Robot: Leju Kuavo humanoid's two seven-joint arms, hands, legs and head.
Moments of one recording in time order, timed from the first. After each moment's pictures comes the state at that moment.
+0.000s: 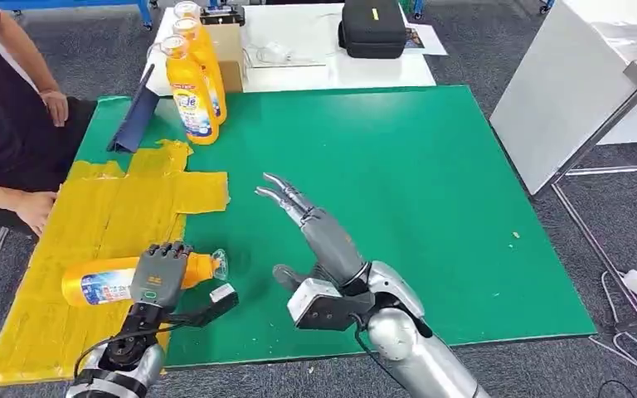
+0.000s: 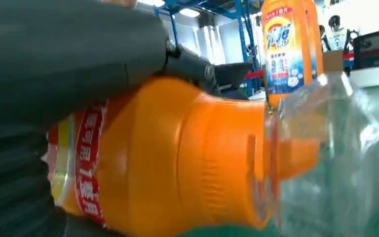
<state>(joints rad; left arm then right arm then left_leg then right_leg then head) -0.13 0.03 -0.16 -1.12 -1.57 0.48 -0.02 -0.33 0.04 0.64 -1.54 0.39 0.01 -0.27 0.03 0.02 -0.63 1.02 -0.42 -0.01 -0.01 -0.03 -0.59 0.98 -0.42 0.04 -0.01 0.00</state>
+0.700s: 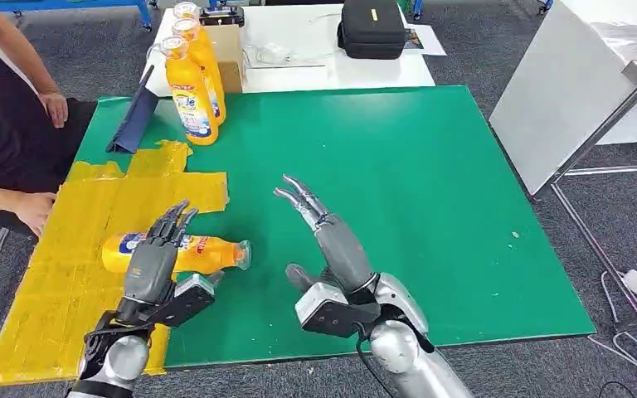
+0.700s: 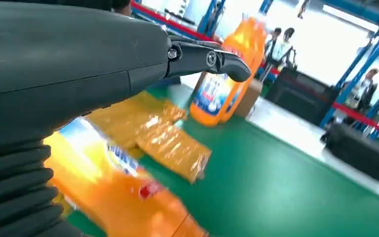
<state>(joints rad) -0.03 -0.02 -0.09 -1.49 -0.91 0.26 -0.39 -0.23 0.08 0.57 -1.56 0.45 -0.05 -0.28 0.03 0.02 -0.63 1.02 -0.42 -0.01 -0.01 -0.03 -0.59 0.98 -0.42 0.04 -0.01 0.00</state>
